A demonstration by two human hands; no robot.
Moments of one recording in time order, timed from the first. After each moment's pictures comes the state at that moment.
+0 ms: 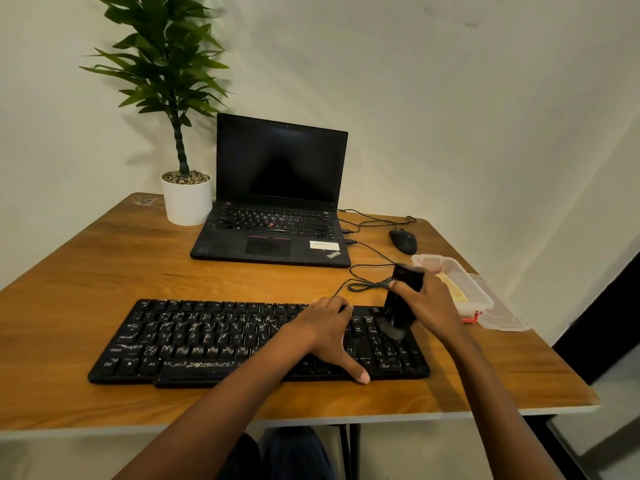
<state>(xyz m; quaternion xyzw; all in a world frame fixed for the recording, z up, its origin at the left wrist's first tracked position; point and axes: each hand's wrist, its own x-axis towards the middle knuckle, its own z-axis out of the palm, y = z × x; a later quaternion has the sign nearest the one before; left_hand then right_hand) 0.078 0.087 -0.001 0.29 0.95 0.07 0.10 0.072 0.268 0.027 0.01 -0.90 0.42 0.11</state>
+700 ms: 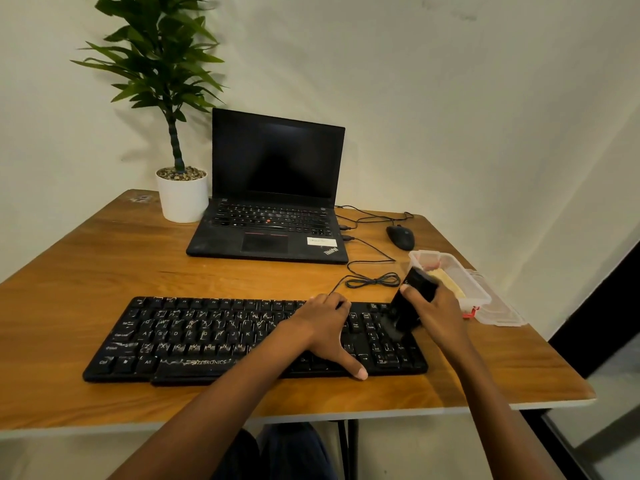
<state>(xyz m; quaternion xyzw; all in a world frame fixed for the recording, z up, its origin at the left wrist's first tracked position) 0.078 0.087 -0.002 0.29 0.95 0.06 0.11 0.092 0.277 0.018 -0.03 -0.84 0.52 0.15</state>
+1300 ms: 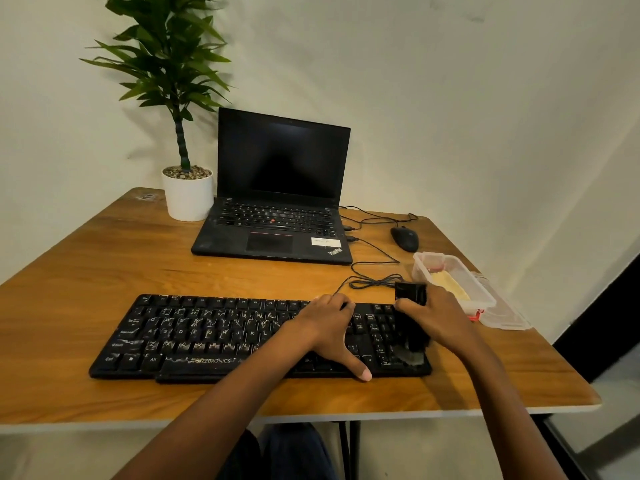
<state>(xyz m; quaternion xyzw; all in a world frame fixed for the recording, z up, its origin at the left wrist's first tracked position) 0.078 0.087 -0.003 0.29 0.95 0.07 0.10 0.094 0.270 0.031 0.01 -0.93 0.36 0.04</state>
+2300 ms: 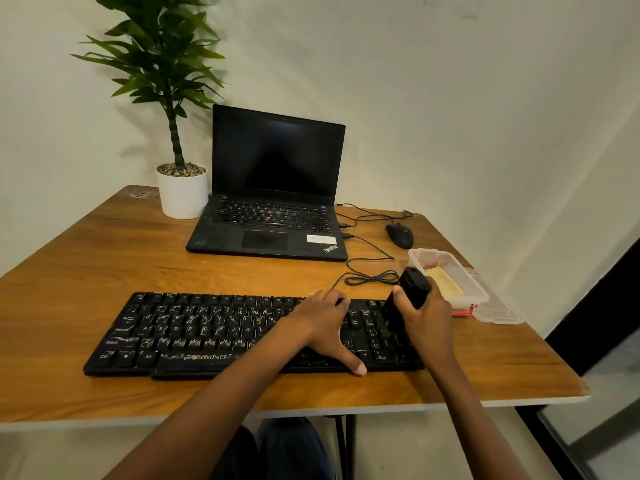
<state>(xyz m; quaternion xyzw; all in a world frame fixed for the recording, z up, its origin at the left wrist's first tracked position) 0.078 0.087 -0.002 0.29 0.95 0.06 0.09 0.105 0.256 0.005 -0.02 -0.87 0.43 0.26</state>
